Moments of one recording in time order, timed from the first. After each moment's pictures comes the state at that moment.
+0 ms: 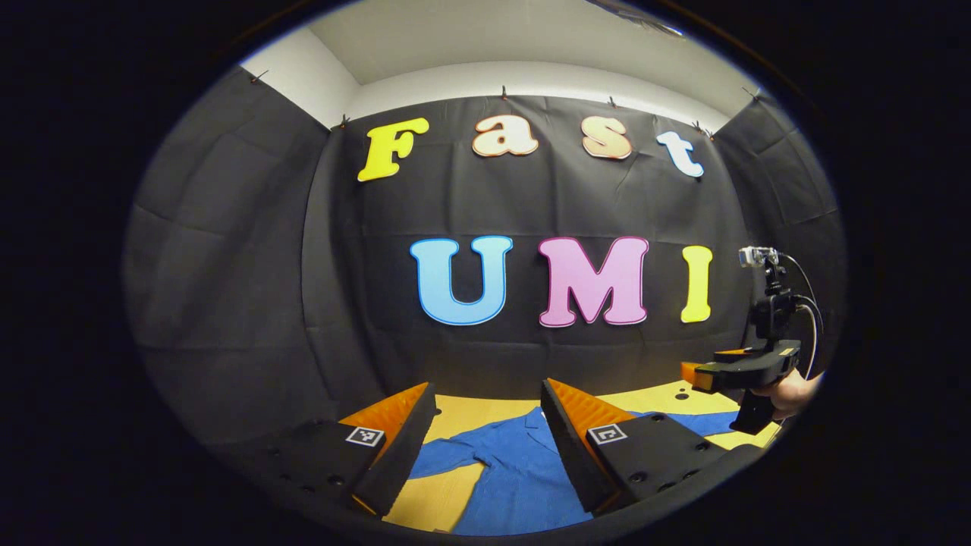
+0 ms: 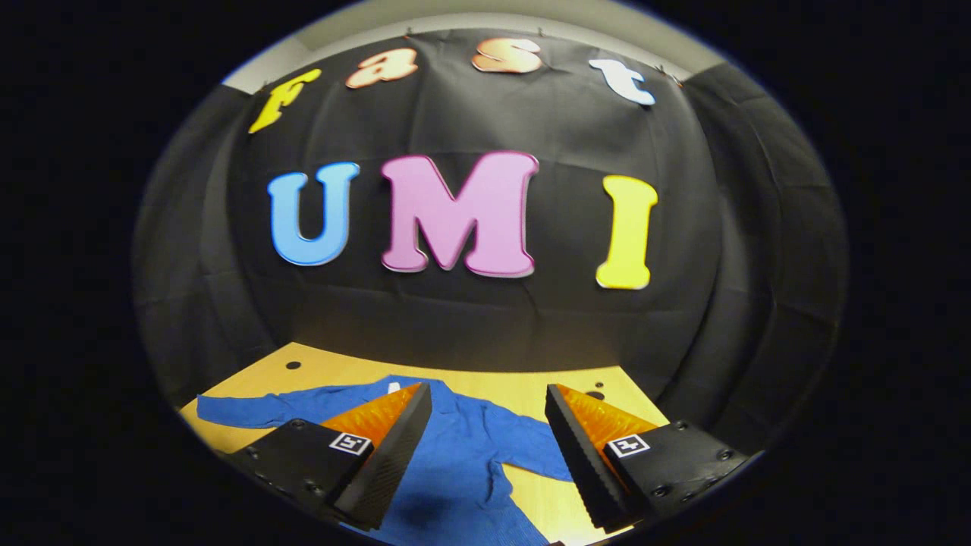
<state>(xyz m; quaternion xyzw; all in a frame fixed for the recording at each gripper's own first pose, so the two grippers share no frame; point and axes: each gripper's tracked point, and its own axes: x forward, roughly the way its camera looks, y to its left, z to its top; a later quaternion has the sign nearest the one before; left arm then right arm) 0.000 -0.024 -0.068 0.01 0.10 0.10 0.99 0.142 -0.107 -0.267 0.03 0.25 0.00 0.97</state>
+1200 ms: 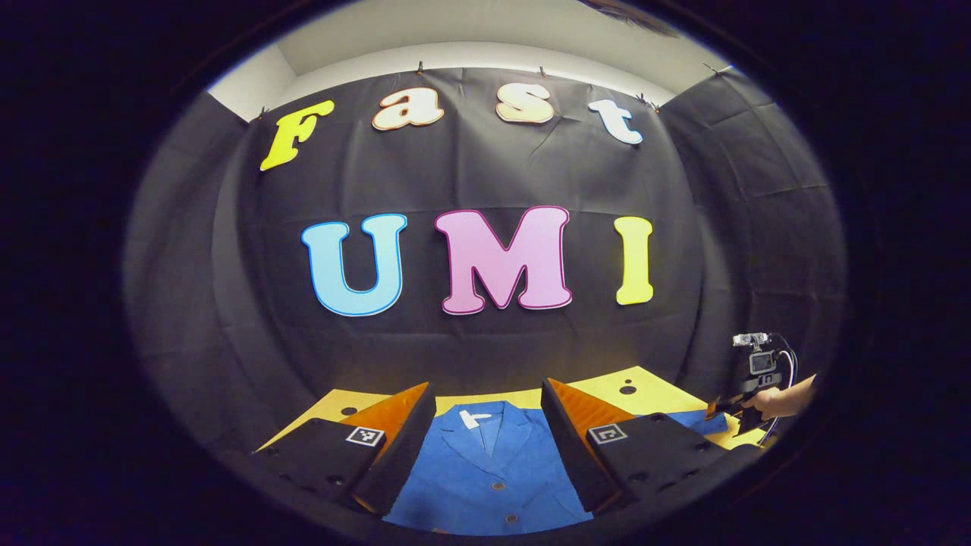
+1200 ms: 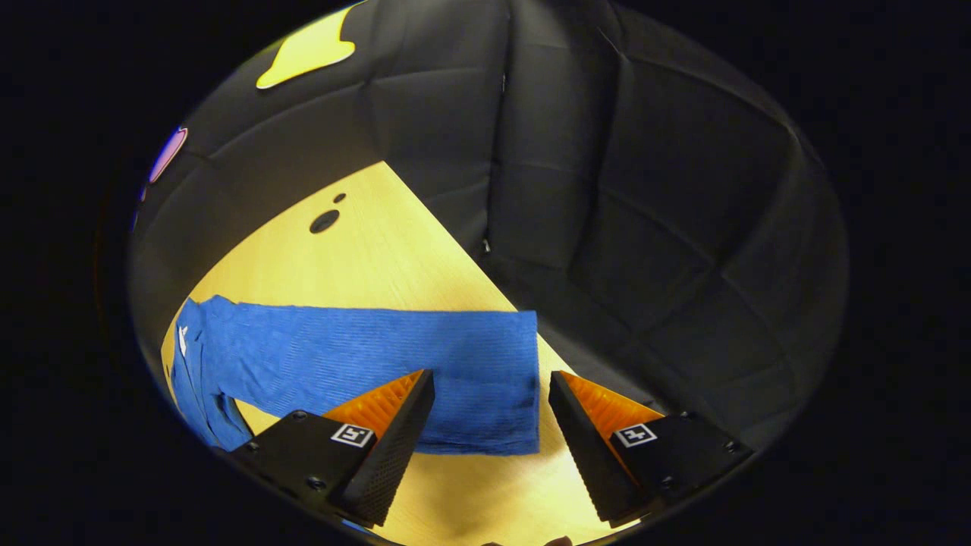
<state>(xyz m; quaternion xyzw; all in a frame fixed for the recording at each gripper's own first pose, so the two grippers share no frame) 0.108 -0.185 -0.103 0.03 0.13 -0.01 0.99 0.031 -0.423 -0.535 0.13 0.57 -0.28 0.76</state>
